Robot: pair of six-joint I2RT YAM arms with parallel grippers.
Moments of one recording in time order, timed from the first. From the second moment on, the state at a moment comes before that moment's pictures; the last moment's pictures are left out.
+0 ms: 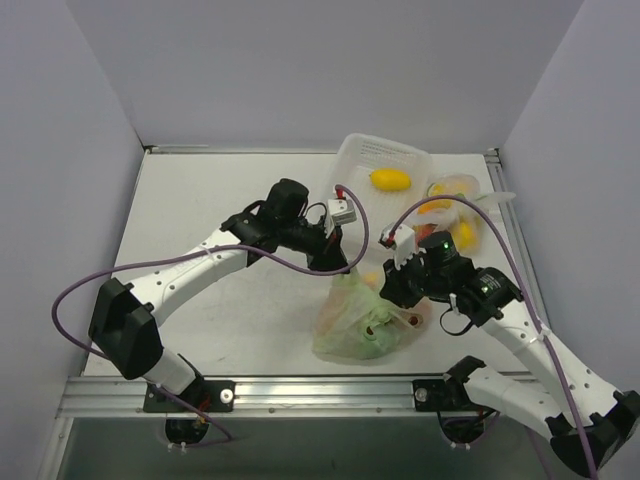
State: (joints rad) left arm -0.74 1.53 1.30 -0.39 0.81 0.06; right arm 0.61 0.89 0.89 -0.76 -0.25 -0.02
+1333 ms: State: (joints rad) left arm 0.03 1.37 1.28 -0.88 0.54 0.13; right arm -0.13 1.09 1.09 -0.94 -0.40 -0.11
